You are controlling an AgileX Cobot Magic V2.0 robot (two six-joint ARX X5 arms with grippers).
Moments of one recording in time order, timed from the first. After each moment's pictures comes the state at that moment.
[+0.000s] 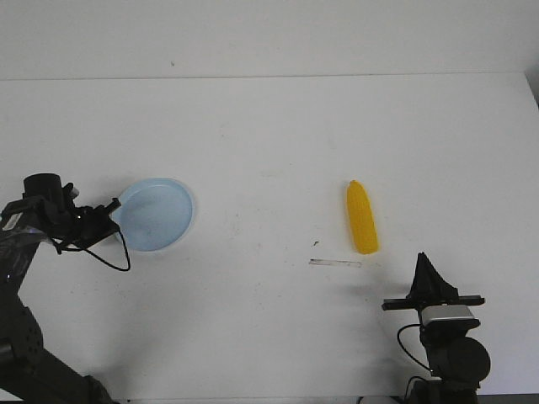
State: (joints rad) left arm 0.29 1.72 1.21 -0.62 0.42 -0.25; right arm -0.01 0.00 0.01 0.08 -0.05 0.03
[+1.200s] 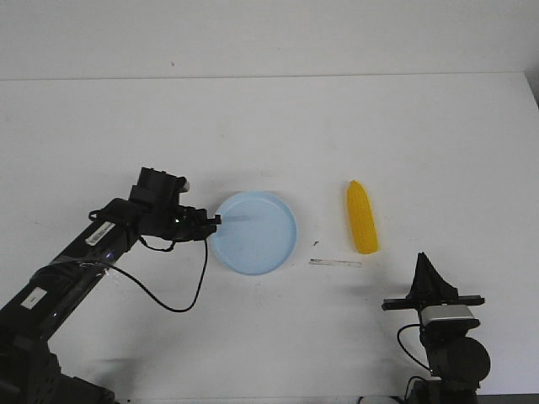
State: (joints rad) left arm -0.33 1.61 1.21 -0.52 0.42 -0.34; right arm -0.01 0.00 0.01 0.08 -0.05 0.03
